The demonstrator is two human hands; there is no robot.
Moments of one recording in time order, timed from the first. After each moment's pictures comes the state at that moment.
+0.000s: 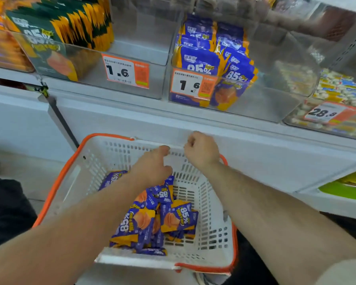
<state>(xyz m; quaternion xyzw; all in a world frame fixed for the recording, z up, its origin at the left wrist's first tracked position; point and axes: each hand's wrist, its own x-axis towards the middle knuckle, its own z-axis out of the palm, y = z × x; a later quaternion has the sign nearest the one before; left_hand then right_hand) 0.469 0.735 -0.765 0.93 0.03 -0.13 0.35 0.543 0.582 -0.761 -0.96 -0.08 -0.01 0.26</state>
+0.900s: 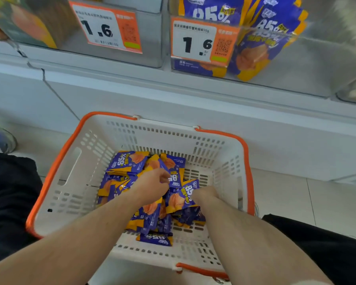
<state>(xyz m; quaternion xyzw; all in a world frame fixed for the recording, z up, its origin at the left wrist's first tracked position) 0.442 0.733 -0.863 0.87 0.15 -0.27 0.38 0.482 0.553 -0.925 -0.81 0.27 0.39 0.33</state>
